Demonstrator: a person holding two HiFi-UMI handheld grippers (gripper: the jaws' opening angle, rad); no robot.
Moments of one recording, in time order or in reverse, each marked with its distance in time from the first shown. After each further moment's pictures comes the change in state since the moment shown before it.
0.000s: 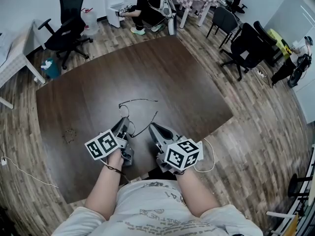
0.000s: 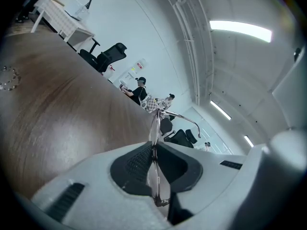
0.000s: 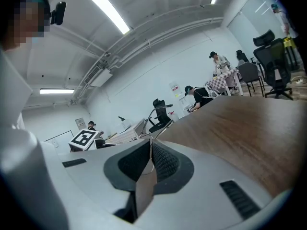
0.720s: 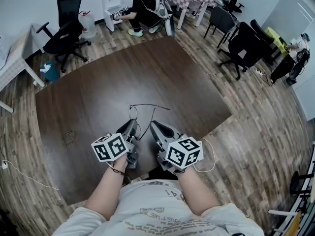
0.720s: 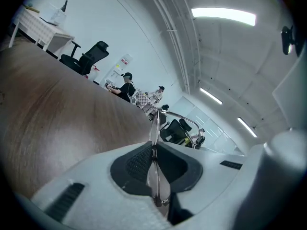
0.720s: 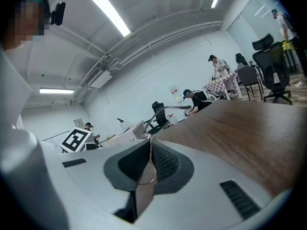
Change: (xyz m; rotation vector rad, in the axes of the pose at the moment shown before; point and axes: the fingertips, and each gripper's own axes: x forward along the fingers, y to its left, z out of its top) left arm 0.009 -0.037 -0.024 0.170 0.078 -0.058; right arm -0.005 -0.006 0.011 -0.013 -0.030 -0.014
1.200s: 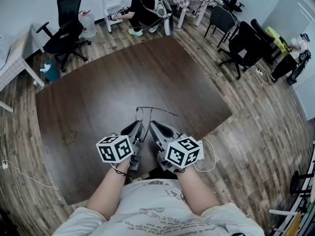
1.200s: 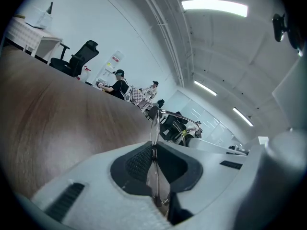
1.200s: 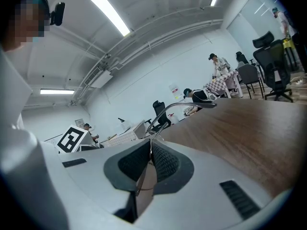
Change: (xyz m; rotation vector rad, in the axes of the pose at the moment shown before) left arm 0.004 -0.019 -0.012 0.092 0.057 -0.035; right arm 0.004 0.004 -0.002 0.008 0.008 0.013
